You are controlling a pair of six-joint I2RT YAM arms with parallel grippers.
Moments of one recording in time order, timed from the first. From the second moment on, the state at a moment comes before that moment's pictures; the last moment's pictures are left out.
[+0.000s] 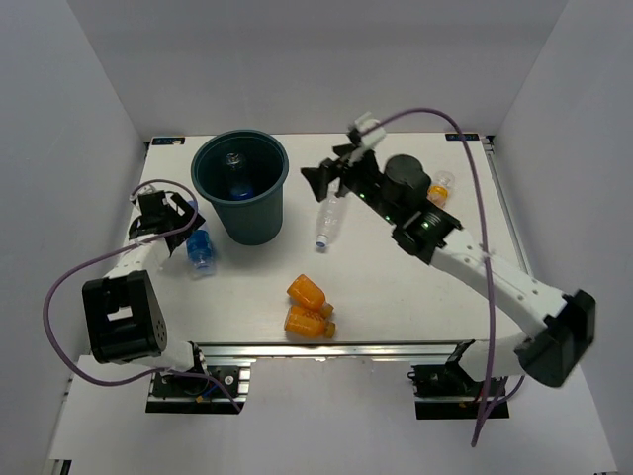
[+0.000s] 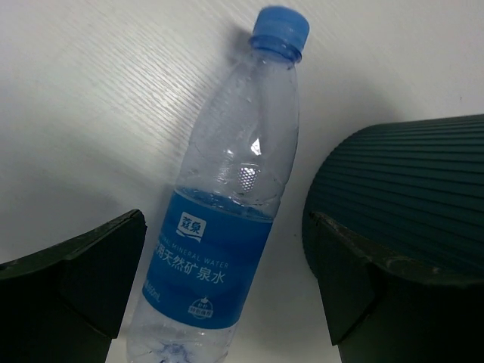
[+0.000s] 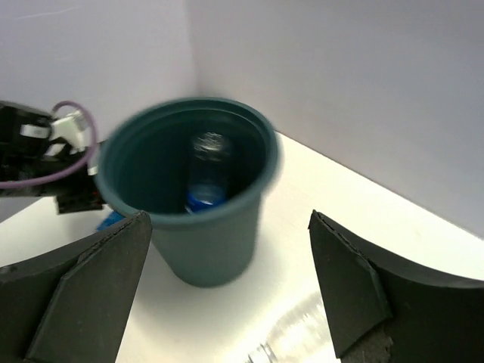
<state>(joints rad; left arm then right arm) 0.21 1.45 0.83 -0.13 -0.03 -0.55 0.81 1.39 1.33 0.13 0.00 0.02</state>
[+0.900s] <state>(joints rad) 0.21 1.33 0.92 -0.25 -0.19 -0.56 0.42 1.12 0.72 0.15 -0.04 0.28</state>
